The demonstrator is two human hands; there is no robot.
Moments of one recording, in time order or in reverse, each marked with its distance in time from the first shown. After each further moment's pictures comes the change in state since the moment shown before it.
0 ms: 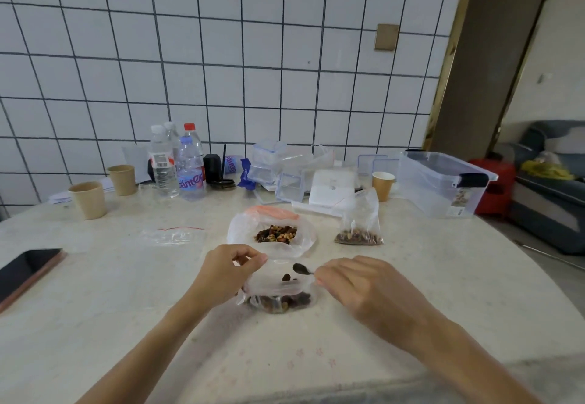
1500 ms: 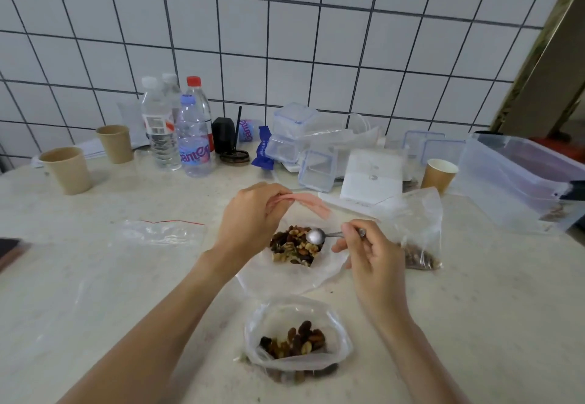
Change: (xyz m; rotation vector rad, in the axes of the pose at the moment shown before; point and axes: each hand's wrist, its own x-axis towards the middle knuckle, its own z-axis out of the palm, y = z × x) left_hand 0.153 -0.009 0.014 0.380 0.229 0.275; right_hand 0.062 0.075 0.162 0.810 0.409 0.870
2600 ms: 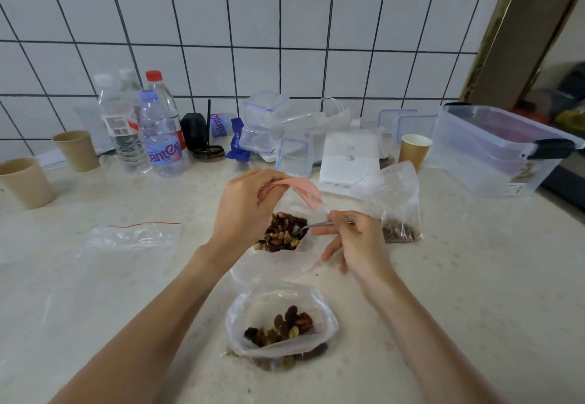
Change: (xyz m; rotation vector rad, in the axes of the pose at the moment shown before) left_hand 0.005 0.007 0.029 -0.222 0.089 0.141; right_hand 0.009 0.013 -0.001 0.249 -0.080 0.584
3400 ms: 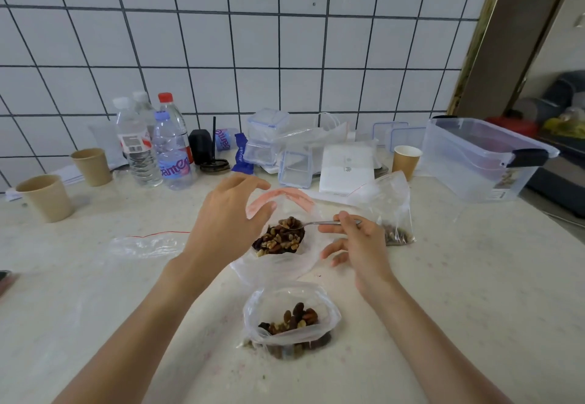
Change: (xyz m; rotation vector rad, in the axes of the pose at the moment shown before) left_hand -0.012 0.033 -0.066 0.325 -0.163 -0.083; right_hand -0.015 -0.019 0.003 0.283 0.057 0.096
